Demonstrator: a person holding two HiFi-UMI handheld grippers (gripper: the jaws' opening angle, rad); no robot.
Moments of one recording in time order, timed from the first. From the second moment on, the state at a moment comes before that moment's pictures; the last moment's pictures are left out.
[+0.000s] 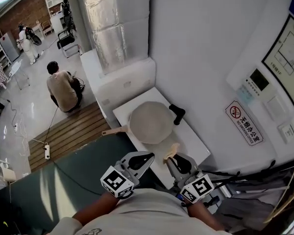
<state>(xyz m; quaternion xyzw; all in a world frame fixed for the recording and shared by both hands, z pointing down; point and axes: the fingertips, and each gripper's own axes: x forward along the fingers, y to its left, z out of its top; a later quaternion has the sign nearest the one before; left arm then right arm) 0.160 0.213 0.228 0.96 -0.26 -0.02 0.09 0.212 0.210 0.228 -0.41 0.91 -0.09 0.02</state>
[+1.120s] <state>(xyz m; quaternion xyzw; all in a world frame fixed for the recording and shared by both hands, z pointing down) 0.013 0.071 0.249 0.99 -0.05 0.03 0.09 0.094 0.086 0.249 -0.59 0.80 -0.11 0.03</state>
